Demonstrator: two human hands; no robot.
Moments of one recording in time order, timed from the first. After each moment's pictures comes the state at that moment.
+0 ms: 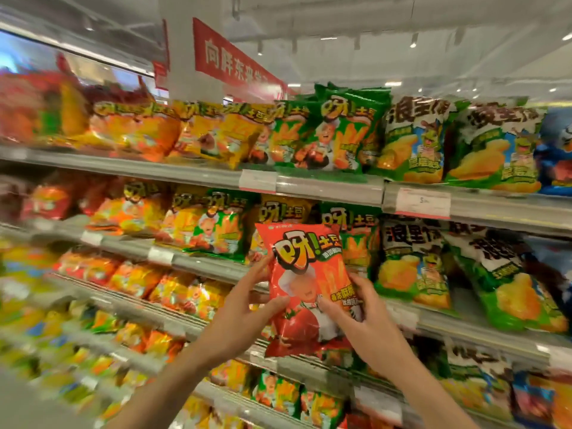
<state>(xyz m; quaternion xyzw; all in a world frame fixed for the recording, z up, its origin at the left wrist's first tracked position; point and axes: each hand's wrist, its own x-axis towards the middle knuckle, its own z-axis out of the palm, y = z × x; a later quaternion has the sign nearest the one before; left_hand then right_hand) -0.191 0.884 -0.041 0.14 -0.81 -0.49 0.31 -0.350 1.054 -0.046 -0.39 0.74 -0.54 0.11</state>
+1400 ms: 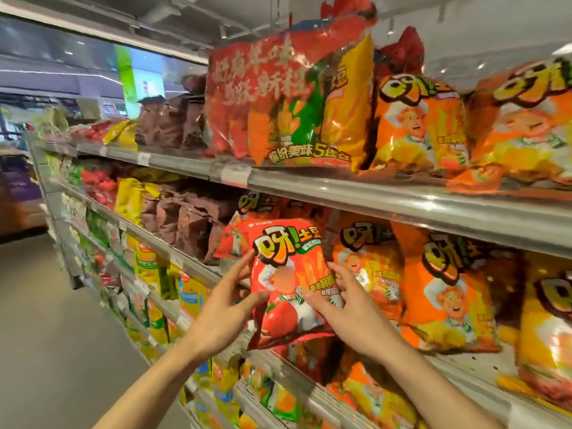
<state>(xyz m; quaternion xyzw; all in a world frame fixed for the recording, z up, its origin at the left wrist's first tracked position) 0.086 0.204 -0.044 0.31 -0.73 -0.44 0.42 -0.125 0.284 -0.060 -0.55 0.66 -0.47 0.19</state>
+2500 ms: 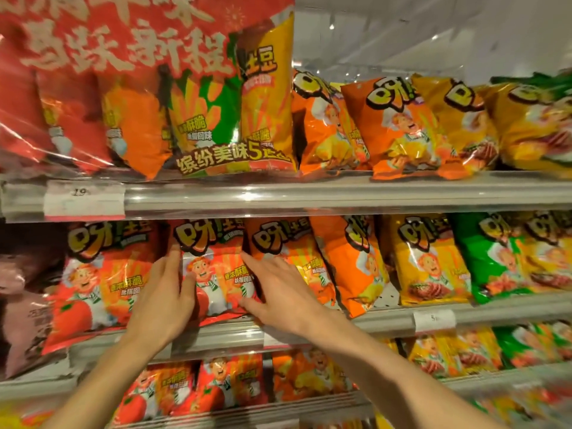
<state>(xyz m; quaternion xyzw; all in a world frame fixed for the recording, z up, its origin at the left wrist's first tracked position) 0.000 0.027 -0.042 0.20 -0.90 -0.25 0.30 -0.099 0.208 -0.038 -0.46 0.86 -0.19 -0.13</state>
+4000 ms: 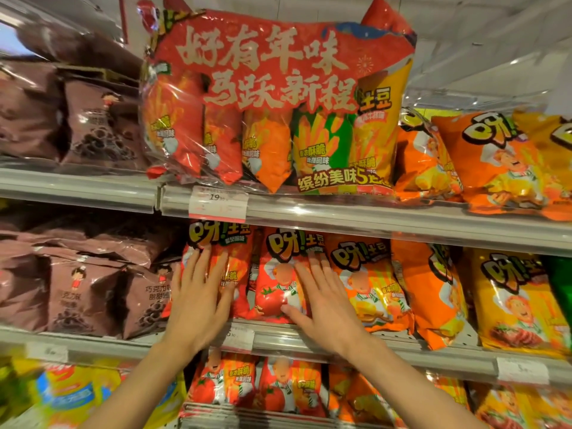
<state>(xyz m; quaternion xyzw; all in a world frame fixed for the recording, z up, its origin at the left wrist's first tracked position) 0.044 -0.064 -0.079 0.19 -0.91 -0.08 0.37 -0.086 0.157 -0.059 -0.45 0.86 -0.14 -0.18</state>
